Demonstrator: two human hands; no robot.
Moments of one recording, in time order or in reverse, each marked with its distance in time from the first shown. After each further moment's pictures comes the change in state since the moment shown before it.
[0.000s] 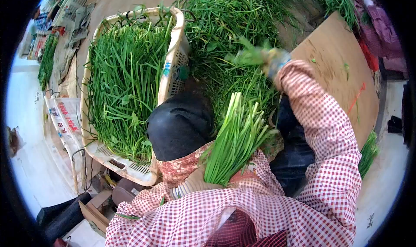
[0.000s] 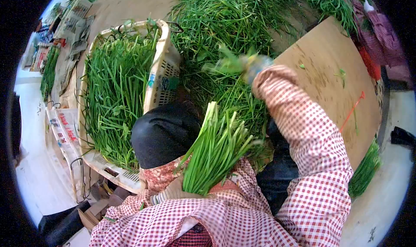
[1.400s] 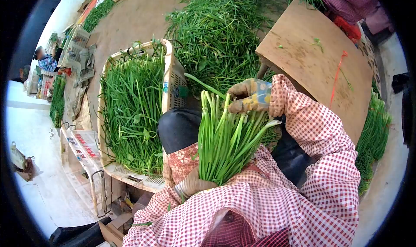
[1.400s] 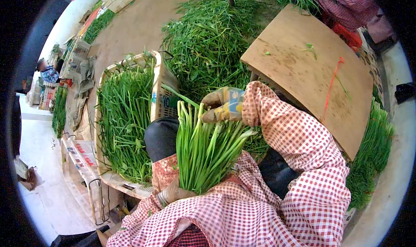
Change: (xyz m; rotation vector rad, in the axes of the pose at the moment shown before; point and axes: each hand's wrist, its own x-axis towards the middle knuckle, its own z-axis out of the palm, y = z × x) left_hand -0.030 0.003 -0.020 0.472 -0.311 0.434; right_hand -0.151 0.023 0.050 0.181 -0.200 -0.753
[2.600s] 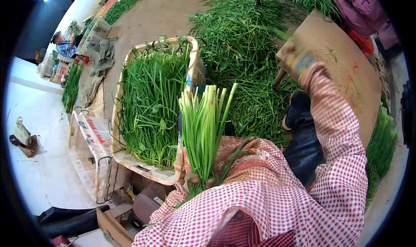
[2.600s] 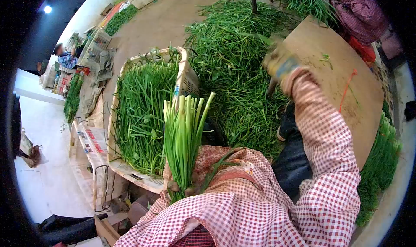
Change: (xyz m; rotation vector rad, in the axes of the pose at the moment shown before) left_hand -0.047 -0.015 -0.016 -0.494 0.223 0.485; right_hand -0.009 0.001 -0.066 -0.463 0.863 0.105
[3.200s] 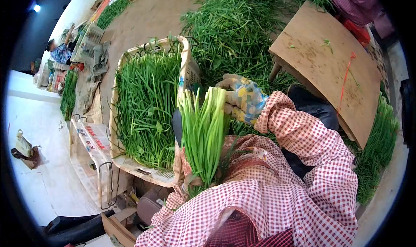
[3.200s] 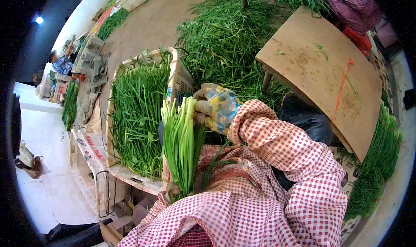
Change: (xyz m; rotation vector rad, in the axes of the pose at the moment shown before) left_hand 0.014 0.000 0.001 0.009 0.015 0.055; right_hand -0.070 -0.060 0.093 -0.072 -0.134 -0.853
